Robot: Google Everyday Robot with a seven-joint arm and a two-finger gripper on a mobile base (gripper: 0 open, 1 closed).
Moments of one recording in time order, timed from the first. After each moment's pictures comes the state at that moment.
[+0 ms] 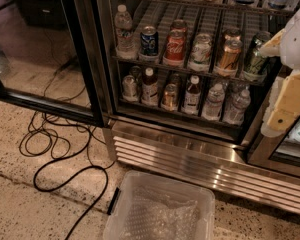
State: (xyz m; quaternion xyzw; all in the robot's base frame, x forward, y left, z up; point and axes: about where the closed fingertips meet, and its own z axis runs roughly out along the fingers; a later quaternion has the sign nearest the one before) arm 0.438 -0.217 0.976 -0.60 0.78 -0.03 0.16
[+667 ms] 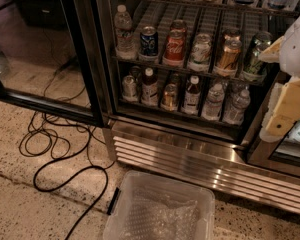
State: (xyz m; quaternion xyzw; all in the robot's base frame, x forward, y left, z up) arm 0.436 -0.219 0.966 -0.60 0.78 -0.02 0.16
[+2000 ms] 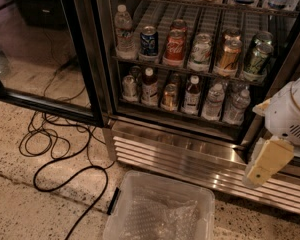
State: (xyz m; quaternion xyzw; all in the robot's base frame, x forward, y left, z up) arm 0.403 -0.220 0.864 -0.54 0.83 0.03 0.15
